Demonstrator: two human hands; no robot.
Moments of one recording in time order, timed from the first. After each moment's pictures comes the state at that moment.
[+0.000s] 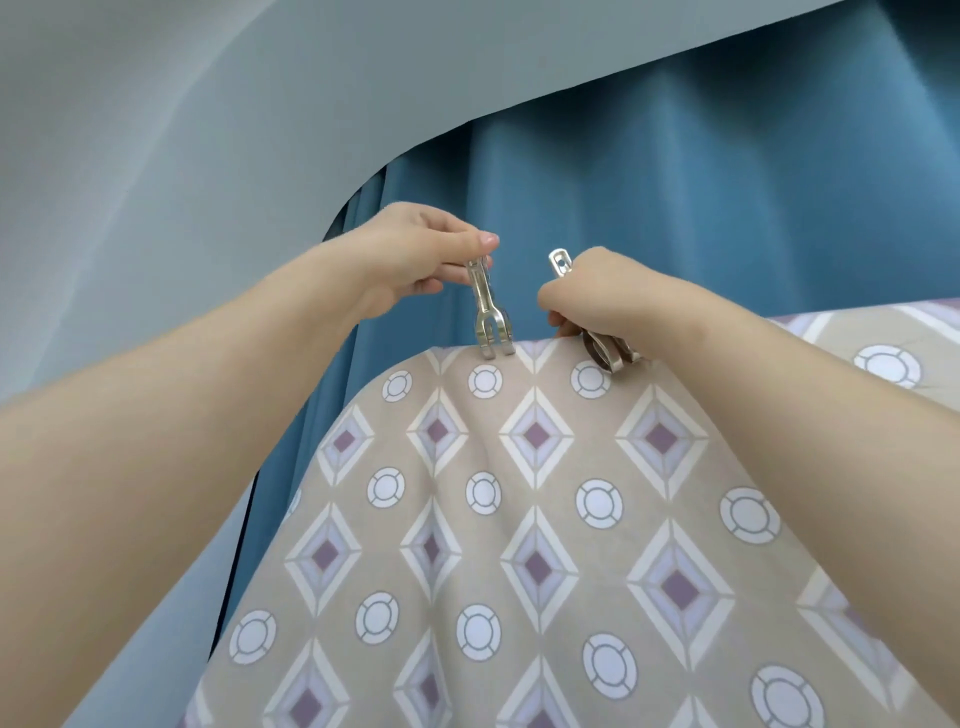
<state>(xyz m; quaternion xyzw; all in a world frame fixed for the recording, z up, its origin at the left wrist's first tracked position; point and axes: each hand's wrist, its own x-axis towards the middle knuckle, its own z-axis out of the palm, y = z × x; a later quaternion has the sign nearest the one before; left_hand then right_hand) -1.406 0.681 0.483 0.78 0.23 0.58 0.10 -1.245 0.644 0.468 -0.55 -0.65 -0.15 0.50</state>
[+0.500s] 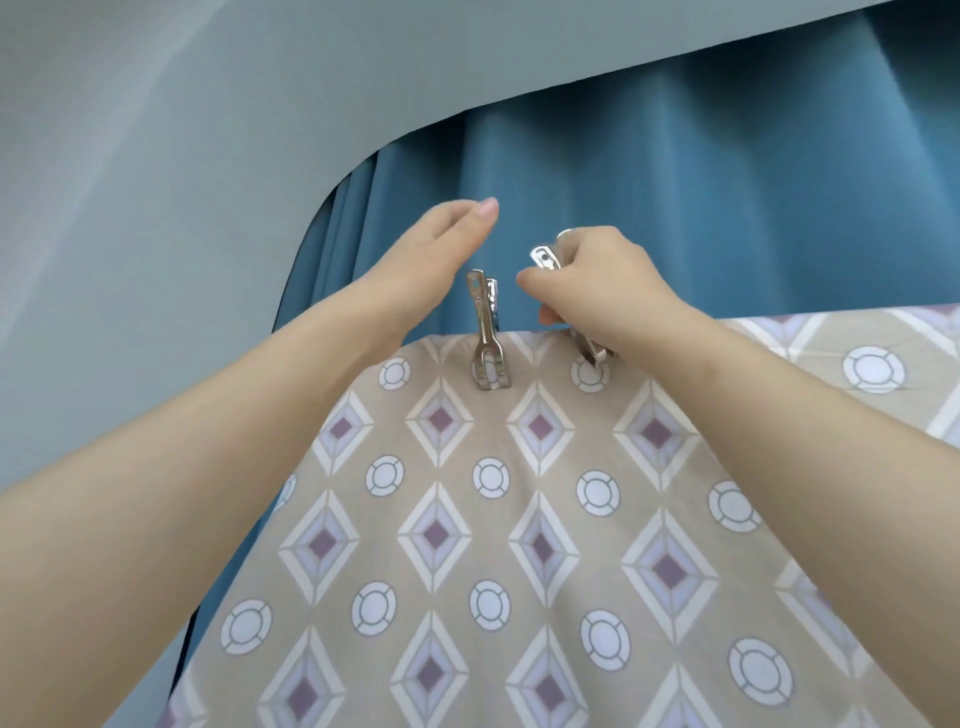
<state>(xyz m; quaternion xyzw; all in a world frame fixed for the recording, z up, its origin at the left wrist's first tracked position) -1.399 0.692 0.450 0.77 0.15 0.61 0.09 -1.258 0.642 0.450 -0.46 -0.65 -0.25 0.55</state>
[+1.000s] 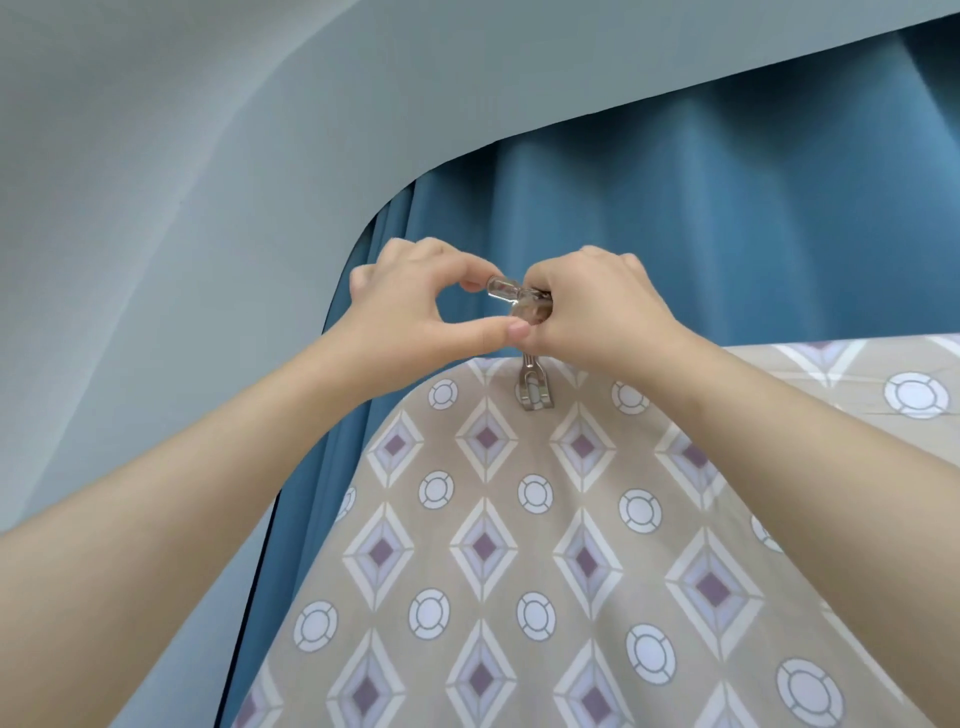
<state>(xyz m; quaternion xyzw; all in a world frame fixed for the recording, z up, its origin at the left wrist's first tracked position) -1.440 0.674 0.420 0.75 0.21 0.59 -0.23 -1.284 0.639 0.446 -0.43 -0.65 -0.50 0.36</state>
